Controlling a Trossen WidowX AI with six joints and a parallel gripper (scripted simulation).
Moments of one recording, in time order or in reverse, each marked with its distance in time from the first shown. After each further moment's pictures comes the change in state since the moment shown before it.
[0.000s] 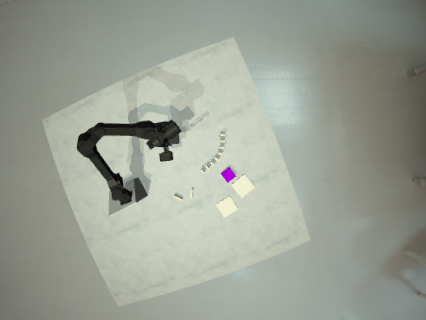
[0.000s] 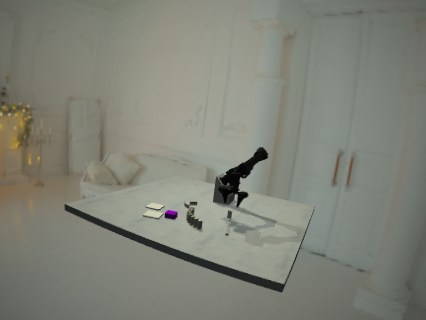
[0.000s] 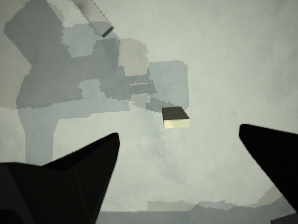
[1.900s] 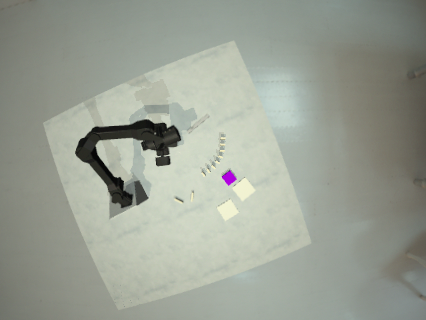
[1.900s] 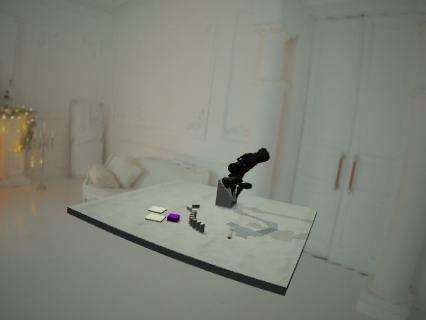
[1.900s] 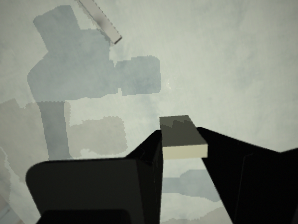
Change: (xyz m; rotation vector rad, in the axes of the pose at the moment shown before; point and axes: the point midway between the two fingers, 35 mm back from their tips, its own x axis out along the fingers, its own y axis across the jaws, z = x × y) arm -0.073 -0.004 0.000 0.005 0.015 -0.007
